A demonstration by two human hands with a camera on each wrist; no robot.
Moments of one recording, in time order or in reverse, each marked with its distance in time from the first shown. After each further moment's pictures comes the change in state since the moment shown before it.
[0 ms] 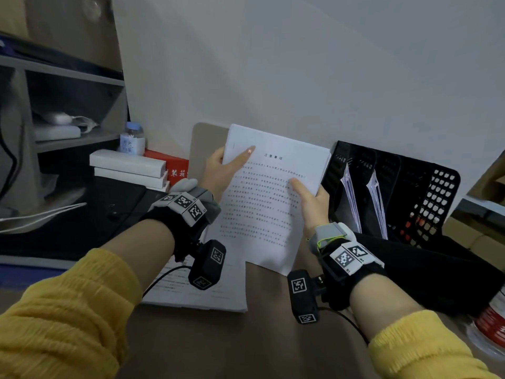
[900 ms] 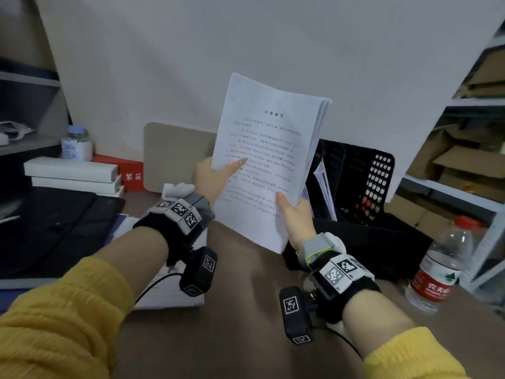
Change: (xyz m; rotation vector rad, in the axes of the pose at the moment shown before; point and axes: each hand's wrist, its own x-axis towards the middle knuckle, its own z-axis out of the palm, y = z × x) left_hand -0.014 -0.016 0.074 0.156 0.016 0.030; right_hand -0.032 -0.009 -0.068 -0.166 -0.006 0.063
